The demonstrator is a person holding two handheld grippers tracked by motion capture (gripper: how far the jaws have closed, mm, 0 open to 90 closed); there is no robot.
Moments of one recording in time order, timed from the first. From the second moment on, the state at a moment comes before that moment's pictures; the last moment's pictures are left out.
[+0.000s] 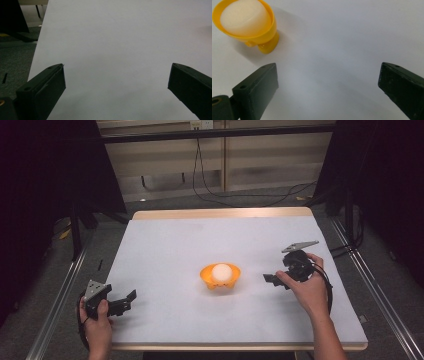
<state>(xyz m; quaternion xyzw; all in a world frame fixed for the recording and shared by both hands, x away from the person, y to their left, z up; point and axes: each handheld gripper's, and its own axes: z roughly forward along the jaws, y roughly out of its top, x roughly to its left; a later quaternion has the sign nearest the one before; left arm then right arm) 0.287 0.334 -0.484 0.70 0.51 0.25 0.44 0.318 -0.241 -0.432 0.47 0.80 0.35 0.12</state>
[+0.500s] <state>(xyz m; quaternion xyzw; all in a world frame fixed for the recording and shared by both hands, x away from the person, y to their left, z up) 0.286 0.333 -0.484 0.70 0.51 0.25 0.44 0.299 -0.274 -0.448 0.49 0.79 0.34 0.13</state>
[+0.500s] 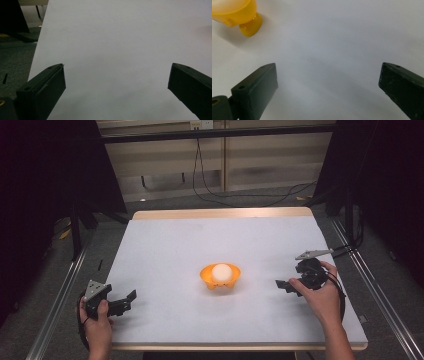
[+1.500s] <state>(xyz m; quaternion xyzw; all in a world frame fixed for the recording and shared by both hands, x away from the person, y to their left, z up) 0.286 0.332 -0.484 0.70 0.50 0.25 0.44 0.262 -0.323 -0.475 0.53 0.75 0.36 0.15</state>
